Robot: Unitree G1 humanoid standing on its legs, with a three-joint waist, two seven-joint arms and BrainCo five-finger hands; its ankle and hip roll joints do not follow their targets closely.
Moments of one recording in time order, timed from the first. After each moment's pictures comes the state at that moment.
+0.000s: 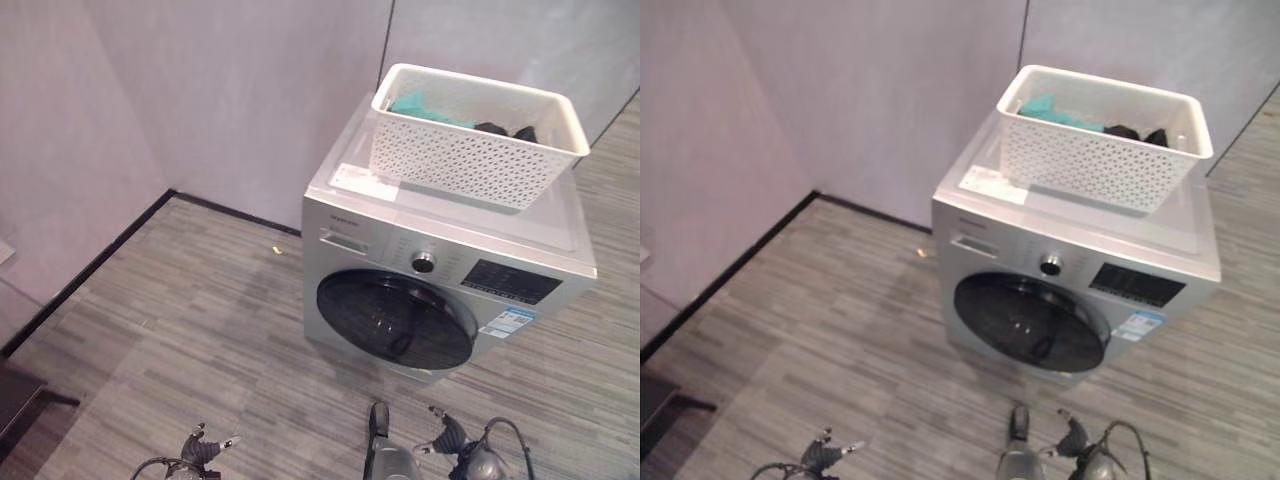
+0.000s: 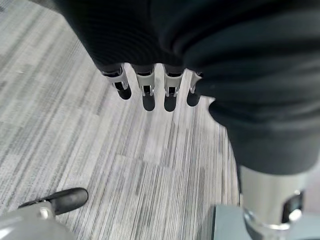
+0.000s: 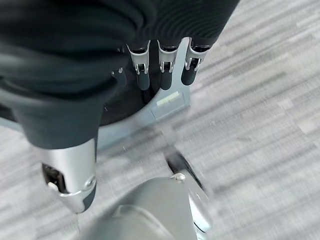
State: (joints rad) left arm 0.05 0.28 -0.17 0.99 -0.14 -0.09 0.19; right arm 0.12 -0.43 0.21 0.61 -0.33 0.06 -0.09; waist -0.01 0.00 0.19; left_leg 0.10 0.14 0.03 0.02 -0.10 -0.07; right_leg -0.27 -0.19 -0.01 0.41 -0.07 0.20
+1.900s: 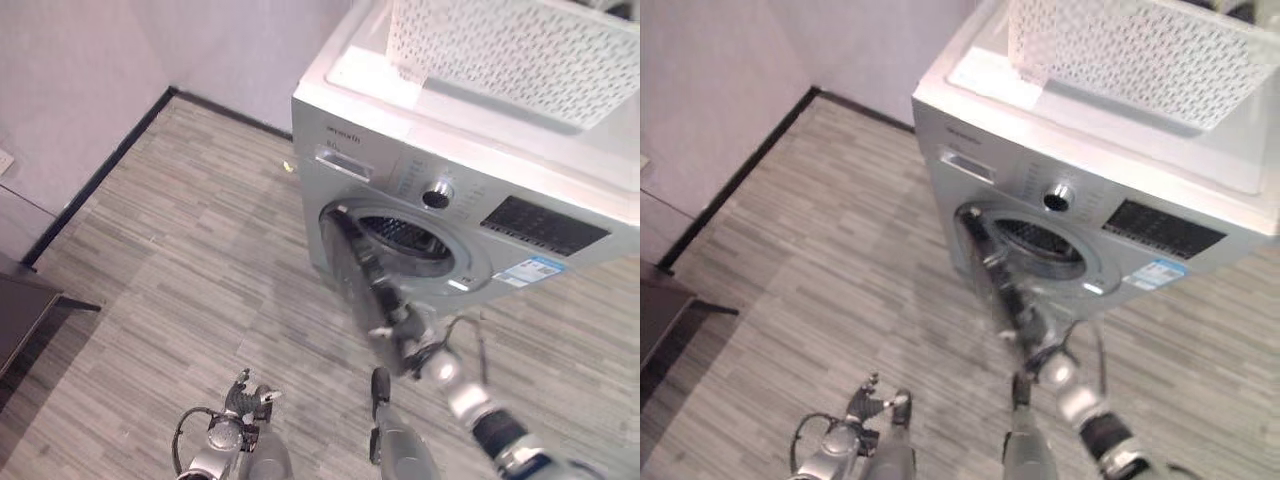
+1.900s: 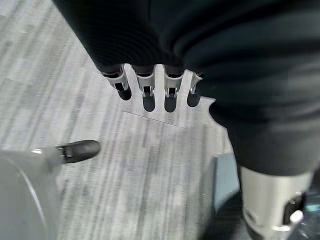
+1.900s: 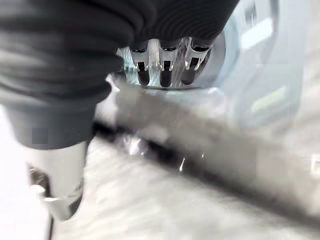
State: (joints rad) left arm -0.02 0.21 -0.30 0.88 -0.08 -0.10 0.21; right arm -0.22 -0.28 0.54 0.55 -0.05 0.02 -0.22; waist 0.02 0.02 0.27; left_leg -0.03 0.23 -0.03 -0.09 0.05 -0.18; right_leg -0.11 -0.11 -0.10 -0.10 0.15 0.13
